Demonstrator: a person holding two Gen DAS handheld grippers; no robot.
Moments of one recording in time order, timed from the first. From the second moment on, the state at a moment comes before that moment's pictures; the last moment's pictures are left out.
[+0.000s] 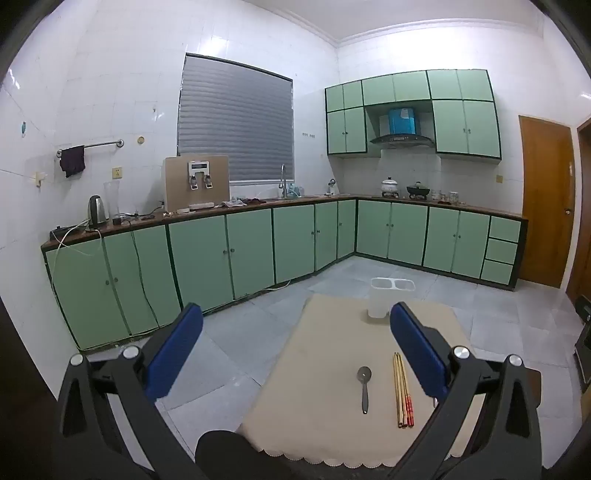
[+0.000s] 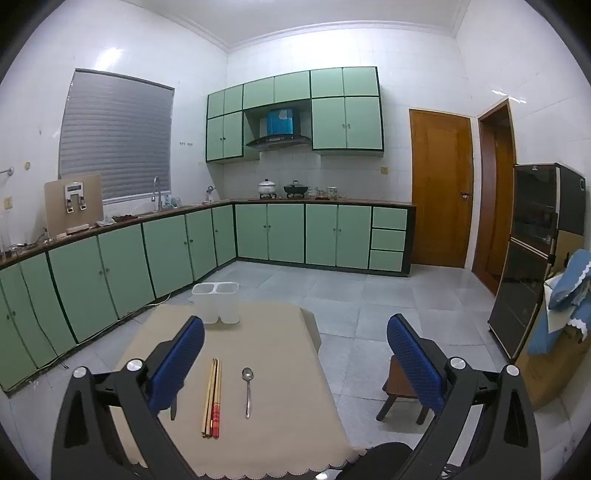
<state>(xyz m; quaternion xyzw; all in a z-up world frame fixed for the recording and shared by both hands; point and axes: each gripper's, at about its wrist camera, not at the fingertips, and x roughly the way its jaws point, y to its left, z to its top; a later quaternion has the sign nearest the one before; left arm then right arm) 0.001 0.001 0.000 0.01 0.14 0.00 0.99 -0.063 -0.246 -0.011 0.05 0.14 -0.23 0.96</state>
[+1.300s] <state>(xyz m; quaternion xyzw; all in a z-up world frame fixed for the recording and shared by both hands) -0.001 0.002 -0.001 0.02 0.13 0.00 0.99 -0.060 -0.248 -0.013 0.05 0.14 -0.23 0.96</state>
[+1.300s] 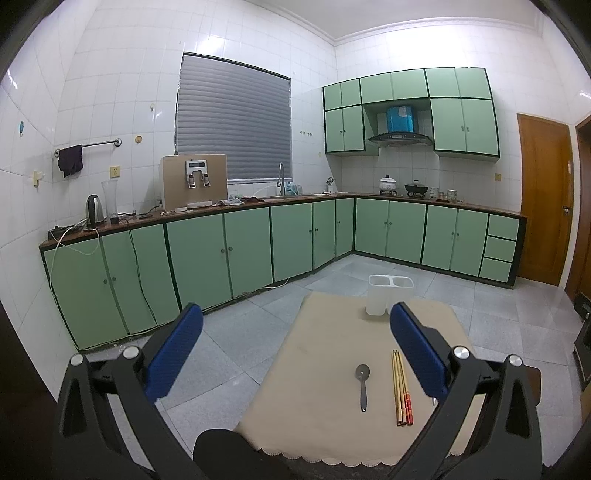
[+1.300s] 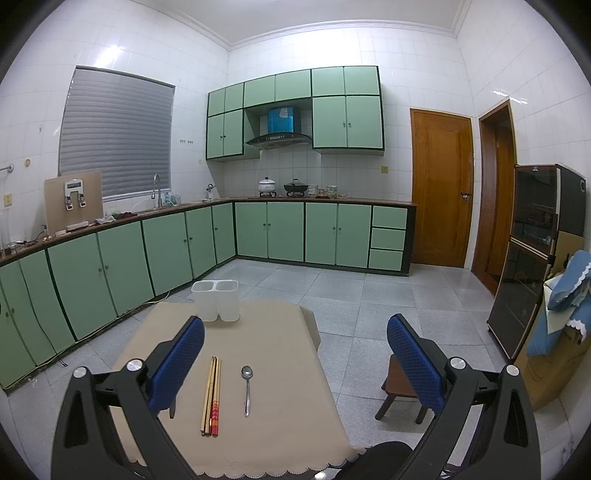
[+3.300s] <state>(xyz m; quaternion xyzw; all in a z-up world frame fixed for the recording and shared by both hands) 0.006 -0.006 -0.015 0.03 0.15 -0.03 0.99 -0.055 -0.249 -0.014 0.05 0.15 -0.22 0.96</state>
